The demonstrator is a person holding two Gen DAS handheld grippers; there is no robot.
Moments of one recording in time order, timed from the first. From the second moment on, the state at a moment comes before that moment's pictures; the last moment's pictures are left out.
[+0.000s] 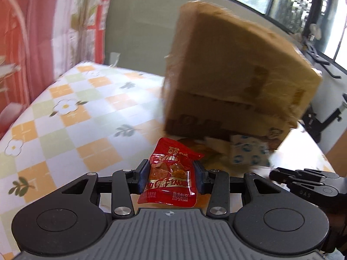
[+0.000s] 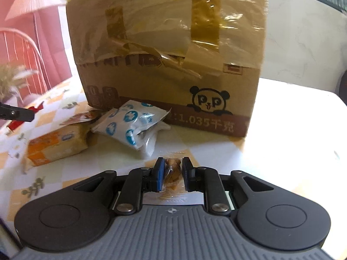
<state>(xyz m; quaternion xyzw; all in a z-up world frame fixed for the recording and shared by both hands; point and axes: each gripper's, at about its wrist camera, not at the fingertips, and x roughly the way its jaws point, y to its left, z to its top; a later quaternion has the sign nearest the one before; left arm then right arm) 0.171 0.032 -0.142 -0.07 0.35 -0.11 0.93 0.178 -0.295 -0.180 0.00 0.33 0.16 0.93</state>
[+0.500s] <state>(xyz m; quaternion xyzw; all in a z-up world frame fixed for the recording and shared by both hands) 0.190 -0.010 -0.029 -0.04 0.18 -0.19 0.96 0.171 -0.309 -0.049 0.05 0.14 0.20 0.97</state>
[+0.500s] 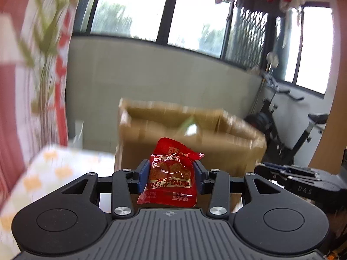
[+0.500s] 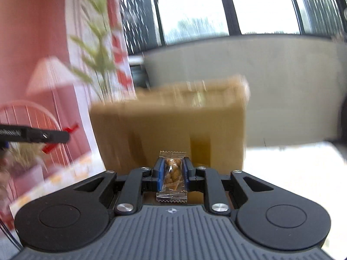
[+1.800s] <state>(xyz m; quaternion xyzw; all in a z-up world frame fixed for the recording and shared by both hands) 0.203 0.020 -0.082 -0.02 0.29 -0.16 0.94 0.161 -0.307 -0.081 0.10 0.22 0.17 0.96</state>
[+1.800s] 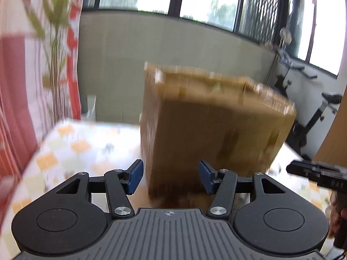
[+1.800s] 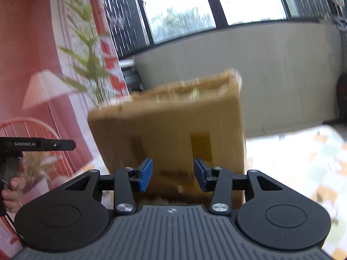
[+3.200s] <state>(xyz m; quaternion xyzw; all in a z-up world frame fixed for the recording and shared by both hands) 0.181 -0.001 -0.179 -0.04 0.40 -0.15 0.91 0.205 -0.246 -0.153 0.02 0.39 0.24 0.89</state>
